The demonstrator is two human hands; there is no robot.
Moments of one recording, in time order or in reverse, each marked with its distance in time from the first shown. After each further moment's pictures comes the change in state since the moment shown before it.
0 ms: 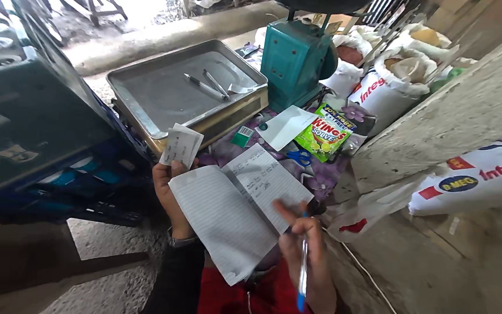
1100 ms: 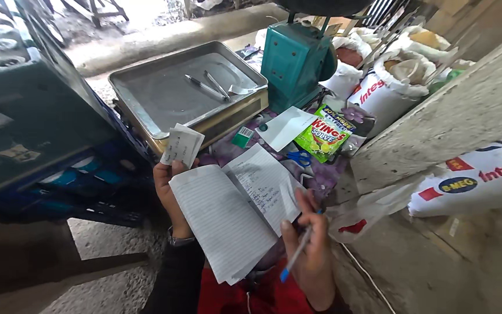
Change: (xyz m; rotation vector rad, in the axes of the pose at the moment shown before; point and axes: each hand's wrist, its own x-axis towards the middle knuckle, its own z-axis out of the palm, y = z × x) left_hand 0.001 0.001 0.001 0.006 -0.003 0.005; right_hand 0.003 0.012 -0.001 -0.182 0.152 -0.017
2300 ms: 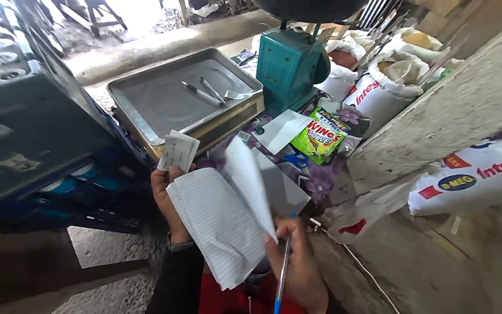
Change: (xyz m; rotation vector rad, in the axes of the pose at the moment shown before) left_hand 0.001 -0.001 0.001 0.001 0.032 -0.006; right_hand -0.003 -0.018 0.013 0.199 -0.198 0.052
